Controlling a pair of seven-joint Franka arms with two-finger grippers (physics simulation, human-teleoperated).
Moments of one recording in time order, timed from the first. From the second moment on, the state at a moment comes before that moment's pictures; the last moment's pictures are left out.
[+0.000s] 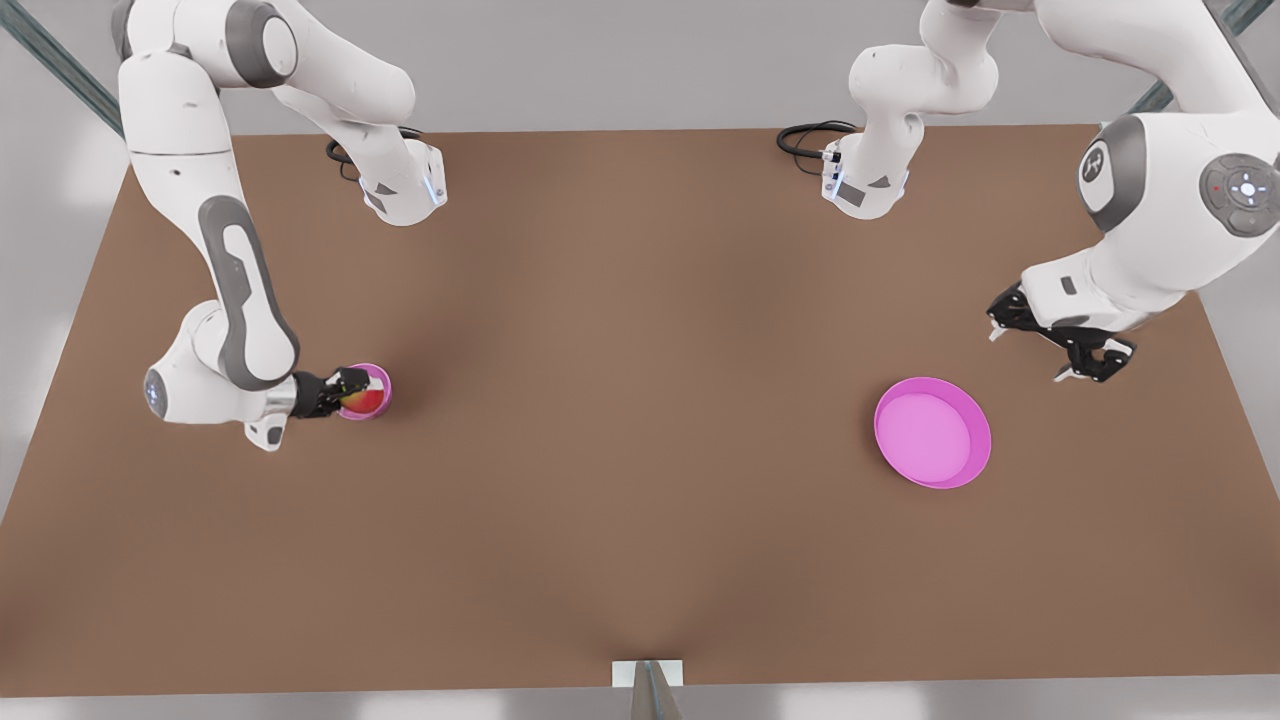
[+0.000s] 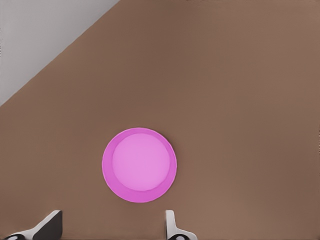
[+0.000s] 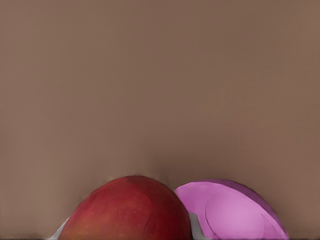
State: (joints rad) left arm -0.12 0.11 0.06 -1.48 0.02 1.61 0.62; right arm -0.22 0.37 0.08 -2.03 0.48 1.96 -0.80
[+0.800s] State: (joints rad) left arm -0.12 0.11 0.06 -1.48 0.02 1.60 0.15; right arm -0.23 0.35 0.14 -1.77 0.24 2.01 -0.90
